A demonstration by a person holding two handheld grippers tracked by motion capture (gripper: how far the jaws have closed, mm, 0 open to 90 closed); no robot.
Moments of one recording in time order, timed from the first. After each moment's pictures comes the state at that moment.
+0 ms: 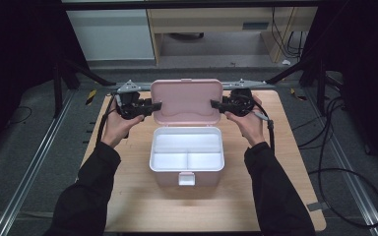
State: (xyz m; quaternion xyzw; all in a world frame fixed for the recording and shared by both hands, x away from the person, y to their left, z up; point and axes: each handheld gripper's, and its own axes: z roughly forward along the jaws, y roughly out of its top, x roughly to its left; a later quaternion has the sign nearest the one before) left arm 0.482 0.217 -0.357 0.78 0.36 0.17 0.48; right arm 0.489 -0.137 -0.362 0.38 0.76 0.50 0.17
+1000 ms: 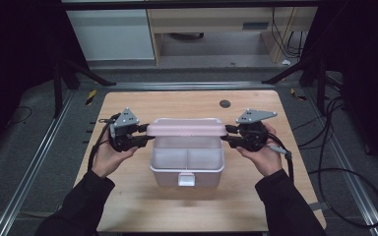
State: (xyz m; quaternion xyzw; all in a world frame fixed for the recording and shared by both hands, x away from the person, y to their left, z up) left arm 0.389 0.217 -0.367 0.83 0.31 0.20 0.43; right arm 0.385 -0.153 -0.362 0.32 0.82 0.44 0.19
